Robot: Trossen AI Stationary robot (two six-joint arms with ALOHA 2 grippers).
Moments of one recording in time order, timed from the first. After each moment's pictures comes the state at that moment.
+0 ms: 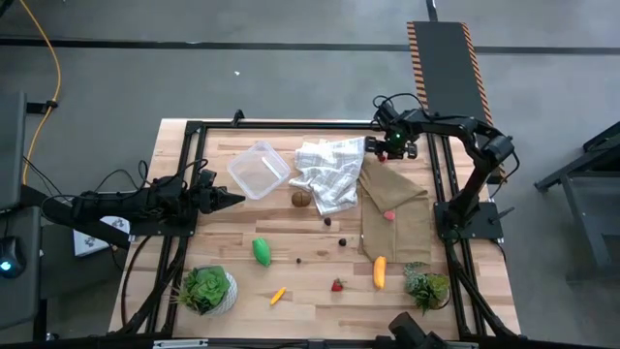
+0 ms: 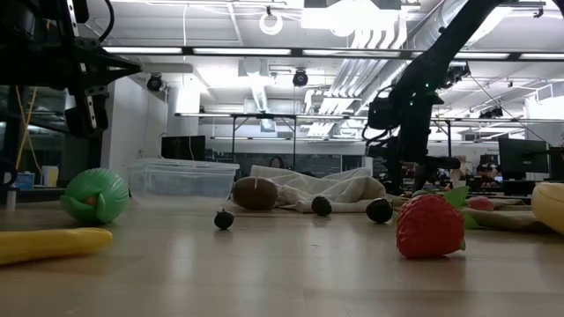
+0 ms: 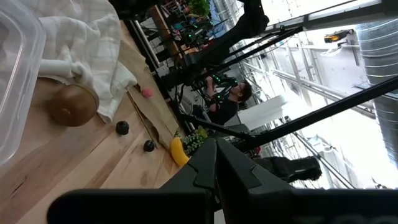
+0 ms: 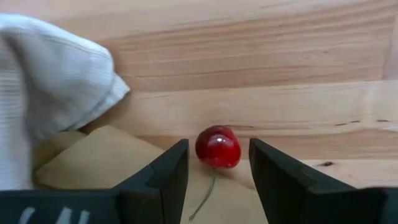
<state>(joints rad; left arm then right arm) 0.16 0.02 0.01 0.01 0.01 -1.11 -0.87 1.74 1.01 -0.67 -0.11 0.78</state>
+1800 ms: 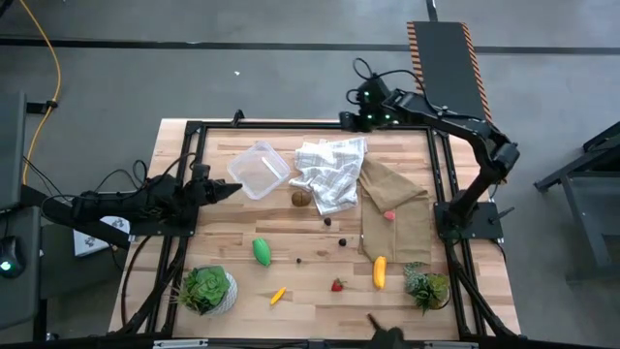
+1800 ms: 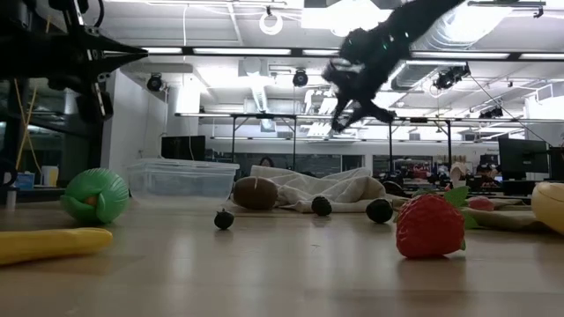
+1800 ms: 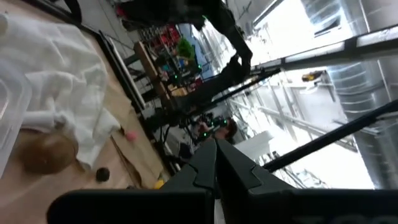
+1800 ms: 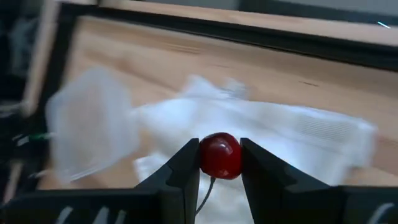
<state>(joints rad) 0.16 0.02 0.01 0.15 -0.14 -1.10 -0.68 1.65 1.38 -0.61 -0.22 0.67</state>
